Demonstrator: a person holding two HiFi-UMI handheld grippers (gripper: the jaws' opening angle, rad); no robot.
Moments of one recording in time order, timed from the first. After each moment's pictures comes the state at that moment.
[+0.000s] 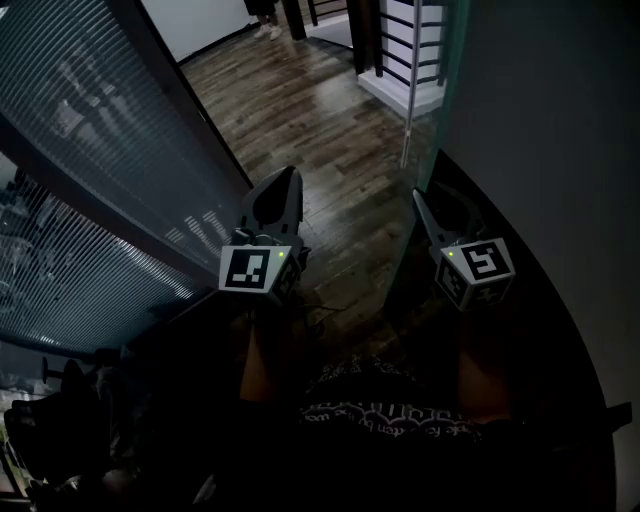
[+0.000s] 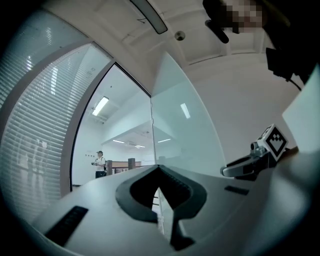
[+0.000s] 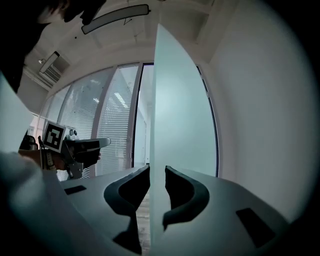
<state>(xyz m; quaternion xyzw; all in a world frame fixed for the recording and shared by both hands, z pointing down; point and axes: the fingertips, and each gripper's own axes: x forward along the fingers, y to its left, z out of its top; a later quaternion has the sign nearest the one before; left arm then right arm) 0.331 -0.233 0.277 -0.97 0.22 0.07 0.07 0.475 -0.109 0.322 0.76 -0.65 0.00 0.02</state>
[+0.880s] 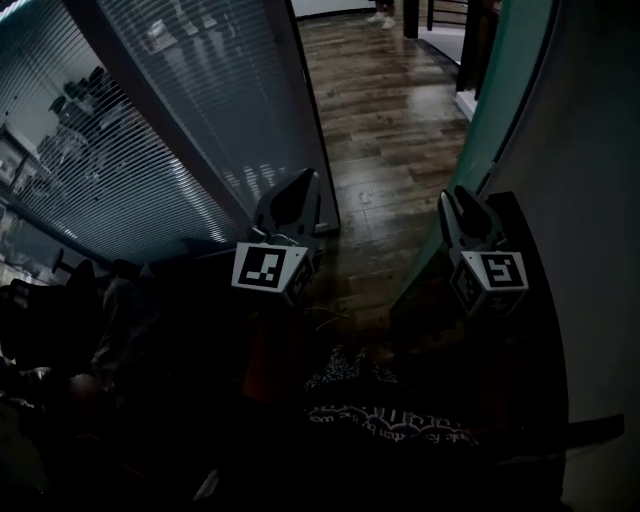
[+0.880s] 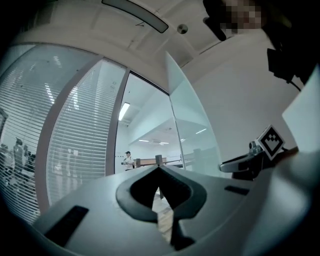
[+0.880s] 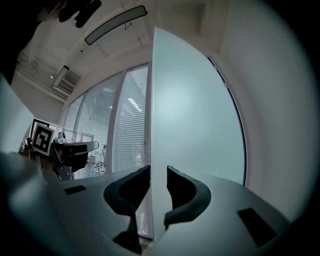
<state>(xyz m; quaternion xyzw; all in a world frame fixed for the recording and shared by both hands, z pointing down) 0.215 -0.262 0.291 -0.92 0.37 0.05 0.08 0.412 -0.189 0.327 0.68 -0.73 0.00 0.00</state>
